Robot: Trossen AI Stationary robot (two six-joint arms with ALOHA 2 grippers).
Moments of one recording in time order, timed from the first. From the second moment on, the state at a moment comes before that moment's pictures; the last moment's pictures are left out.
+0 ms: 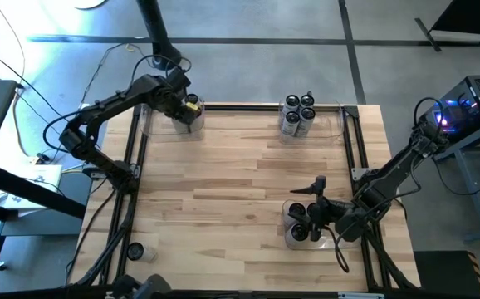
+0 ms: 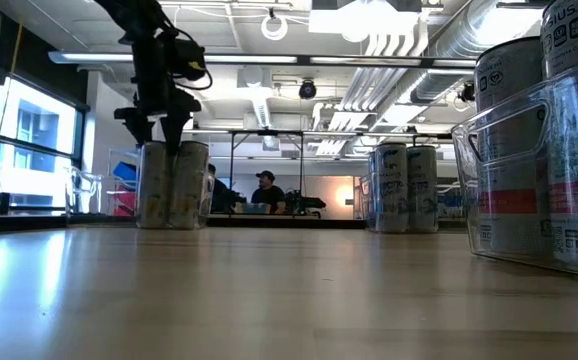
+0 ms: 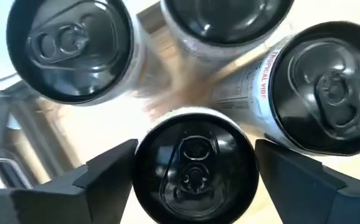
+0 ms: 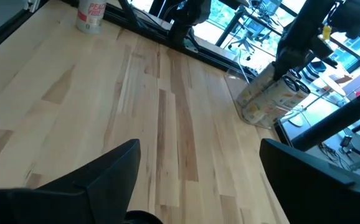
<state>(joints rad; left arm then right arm) 0.83 1.52 1.27 -1.05 -0.13 -0.23 0.76 1.20 0.90 -0.35 0.91 0.04</state>
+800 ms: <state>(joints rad) 0.24 1.28 1.49 -1.25 -0.27 -0.42 0.76 1.20 0.90 -0.35 0.91 0.04</state>
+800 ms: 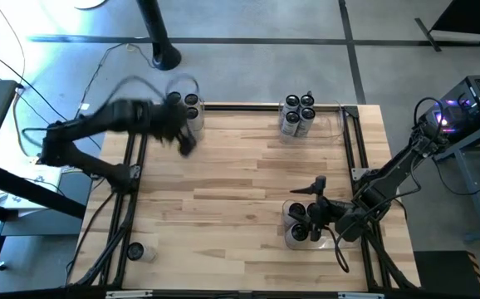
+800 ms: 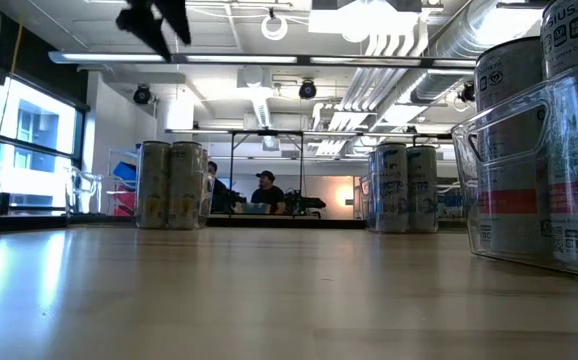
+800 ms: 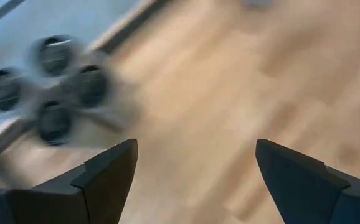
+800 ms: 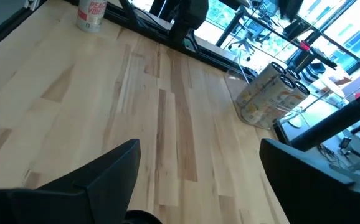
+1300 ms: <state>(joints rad) -0.60 1.65 1.49 -1.43 0.07 -1.09 0.76 1.20 0.90 -0.36 0.91 0.00</state>
